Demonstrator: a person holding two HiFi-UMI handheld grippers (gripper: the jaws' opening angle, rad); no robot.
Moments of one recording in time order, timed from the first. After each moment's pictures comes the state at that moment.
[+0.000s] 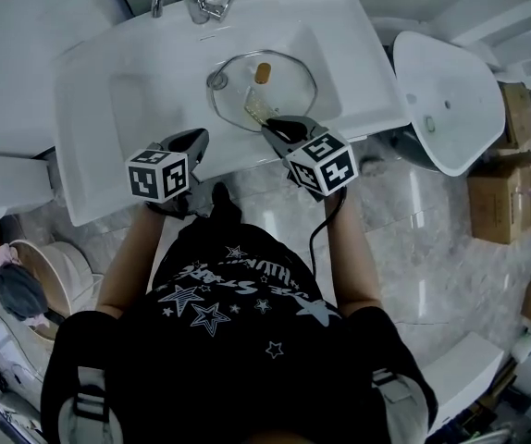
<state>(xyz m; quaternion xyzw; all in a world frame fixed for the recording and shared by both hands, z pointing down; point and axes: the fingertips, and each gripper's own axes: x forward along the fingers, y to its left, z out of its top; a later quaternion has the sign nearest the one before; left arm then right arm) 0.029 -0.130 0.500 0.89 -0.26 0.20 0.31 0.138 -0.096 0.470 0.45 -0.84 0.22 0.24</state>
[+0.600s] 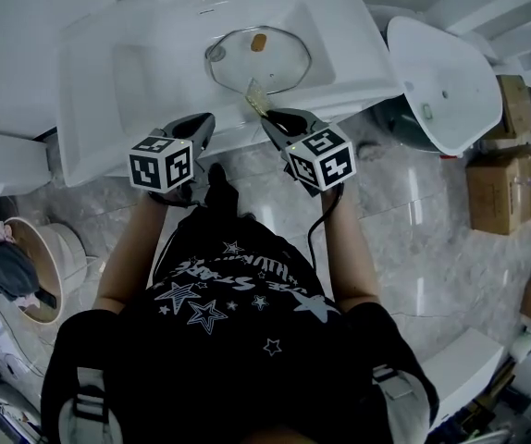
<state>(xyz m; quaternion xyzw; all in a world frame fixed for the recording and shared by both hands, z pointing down) 0.030 -0.045 0.470 0.91 -0.25 0.18 0.29 0.123 -0.011 0.463 0.47 -0.83 0.21 0.21</state>
